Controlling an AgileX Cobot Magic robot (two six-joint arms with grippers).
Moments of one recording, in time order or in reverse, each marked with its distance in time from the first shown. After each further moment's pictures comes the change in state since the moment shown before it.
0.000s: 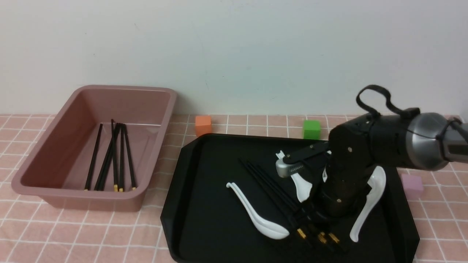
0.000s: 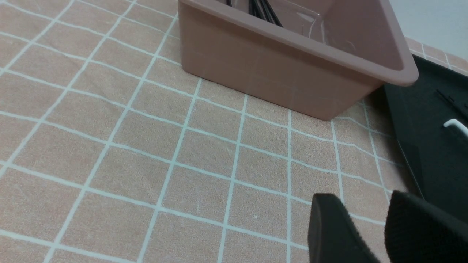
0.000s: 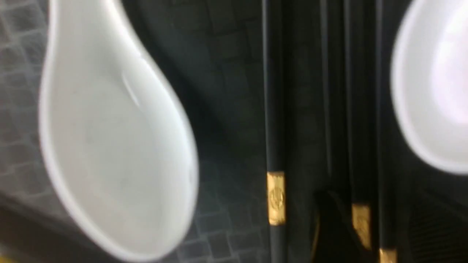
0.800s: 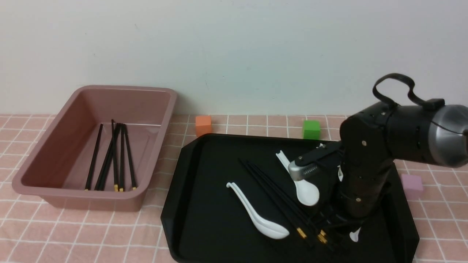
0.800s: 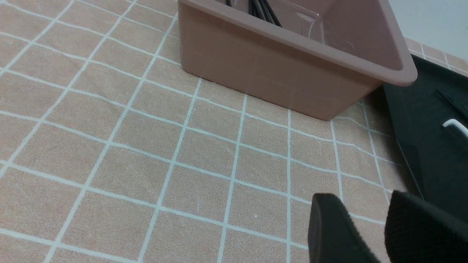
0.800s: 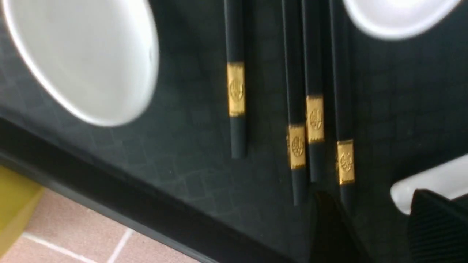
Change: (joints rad) right arm -0.002 -0.053 0.022 -0.072 0.155 0.005; left arm 0.000 0.000 0.000 0.000 0.000 0.000
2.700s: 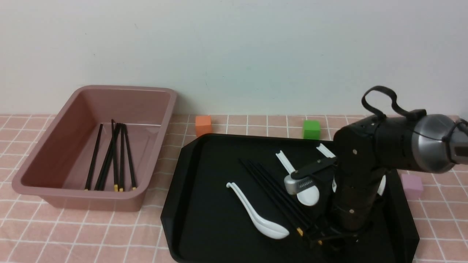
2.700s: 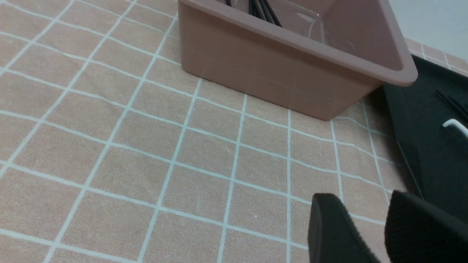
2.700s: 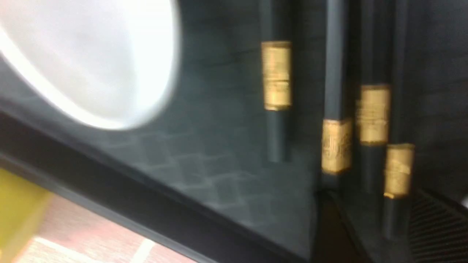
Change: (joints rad) right arm -0.005 0.061 0.008 0.084 -0.016 -0.038; left arm 0.000 0.000 0.000 0.000 0.000 0.000
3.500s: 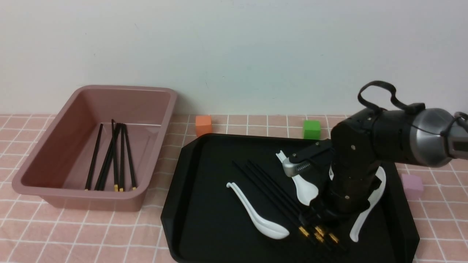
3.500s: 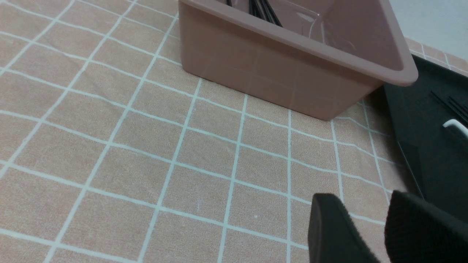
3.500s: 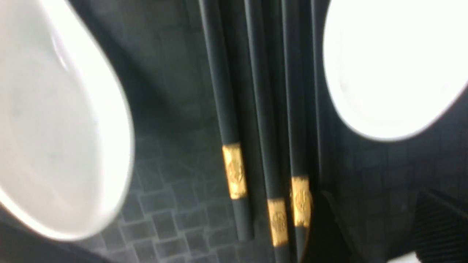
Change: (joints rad) right arm -0.001 0.002 -0.042 -0.118 -0.083 0.072; left arm 0.000 0.000 0.000 0.000 0.000 -0.001
